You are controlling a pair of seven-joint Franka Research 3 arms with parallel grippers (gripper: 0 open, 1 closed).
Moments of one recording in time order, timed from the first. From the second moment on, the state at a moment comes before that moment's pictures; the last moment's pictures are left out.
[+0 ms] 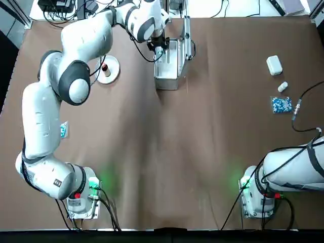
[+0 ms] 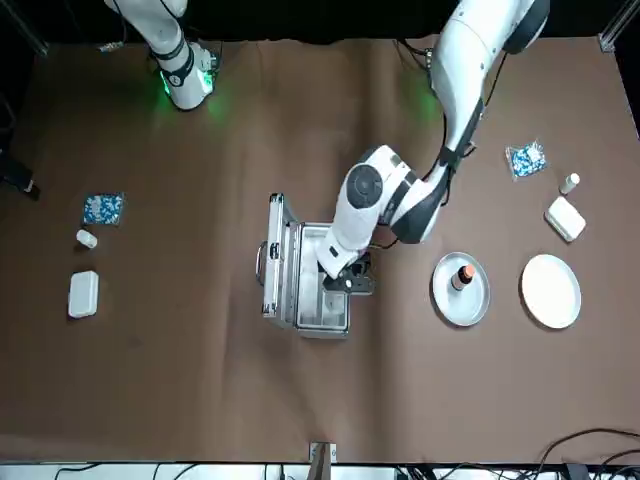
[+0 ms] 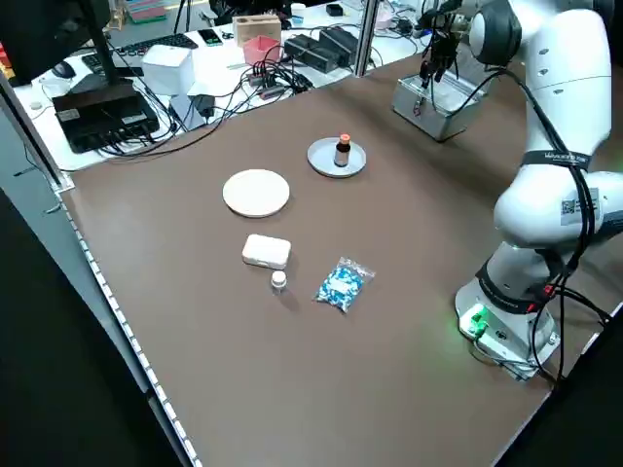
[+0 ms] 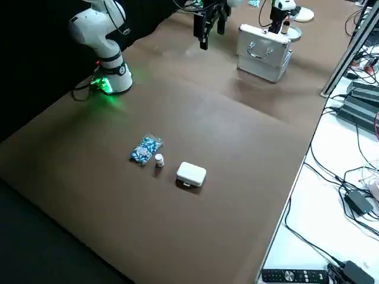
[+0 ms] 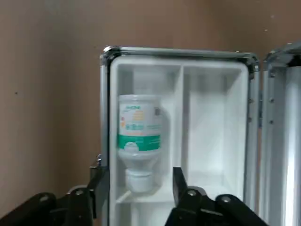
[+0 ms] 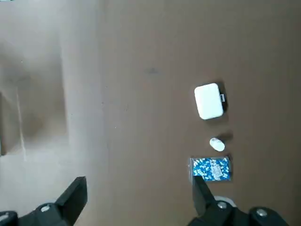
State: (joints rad) left arm -0.45 0.74 -0.31 -1.34 0.25 2.22 -0.77; right arm -0.13 0.06 -0.01 -1.45 0.01 1.56 -0.07
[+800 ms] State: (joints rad) left arm -0.51 0.79 -0.24 -1.31 0.25 2.28 -0.77; right arm -0.12 0.06 0.00 -1.45 0.01 1.55 -0.07
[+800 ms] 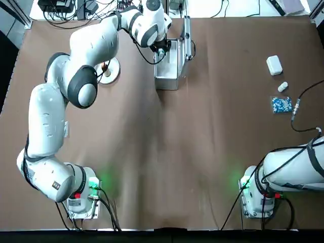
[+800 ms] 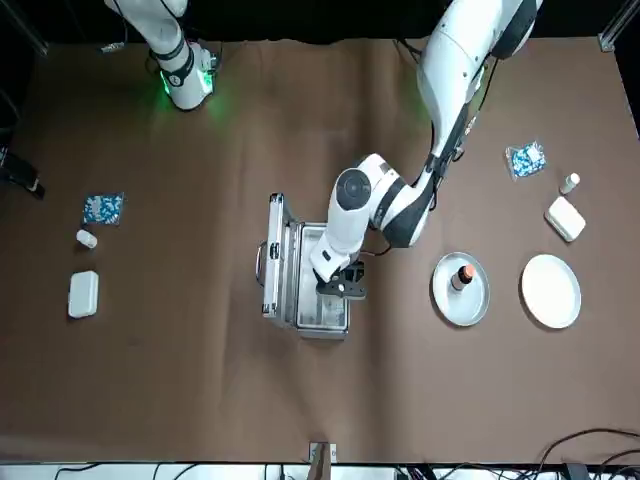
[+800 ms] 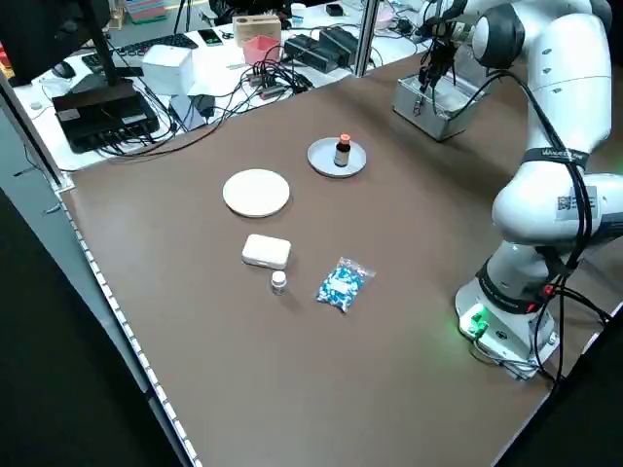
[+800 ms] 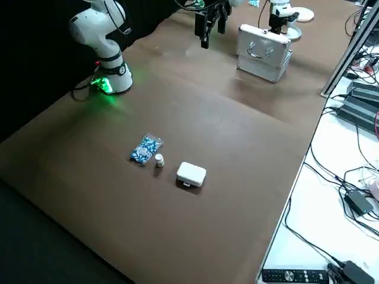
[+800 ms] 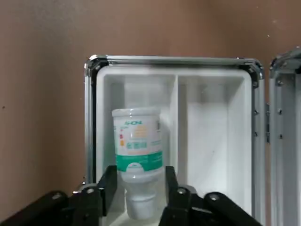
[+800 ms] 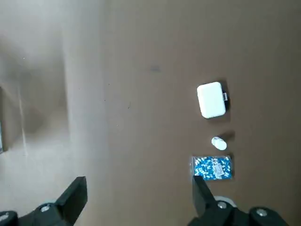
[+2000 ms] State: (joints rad) left arm -0.52 0.80 -0.23 -1.31 0.25 2.25 -0.77; right arm -0.09 0.06 0.00 -1.46 0.01 1.50 -0.07
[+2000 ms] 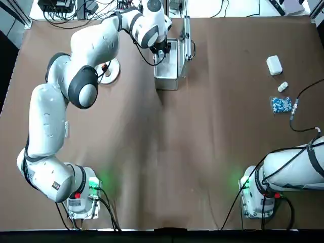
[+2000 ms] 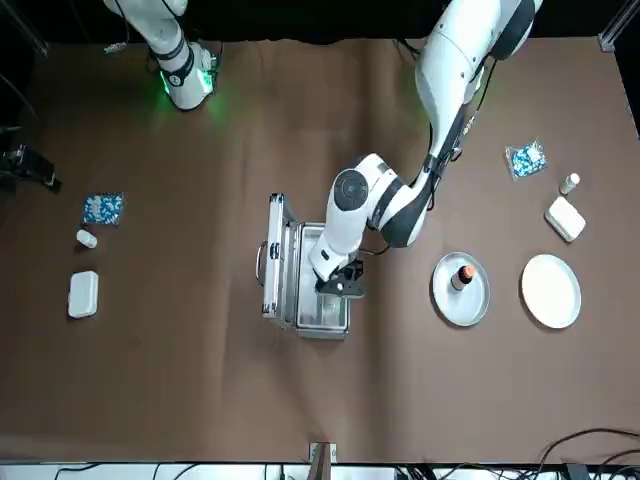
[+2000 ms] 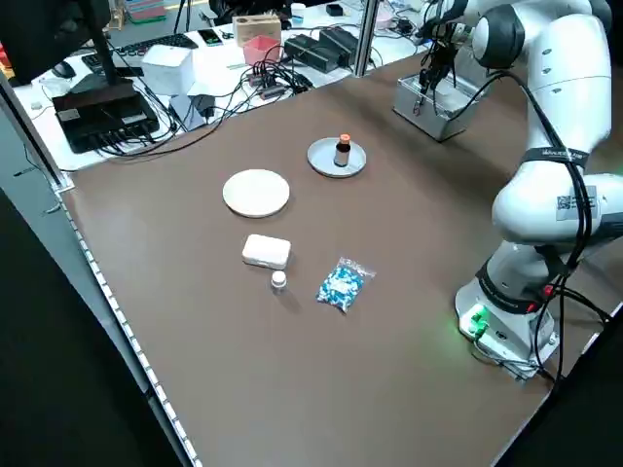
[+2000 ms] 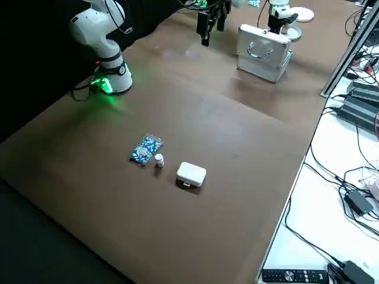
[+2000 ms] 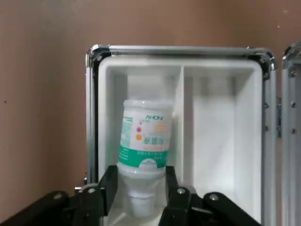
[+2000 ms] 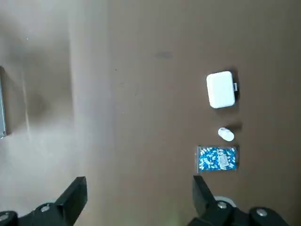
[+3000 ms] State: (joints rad) left arm -0.52 0.79 -0.24 -1.30 0.25 2.19 -0.77; right arm -0.04 0.07 0.00 -1.46 0.01 1.49 -0.07
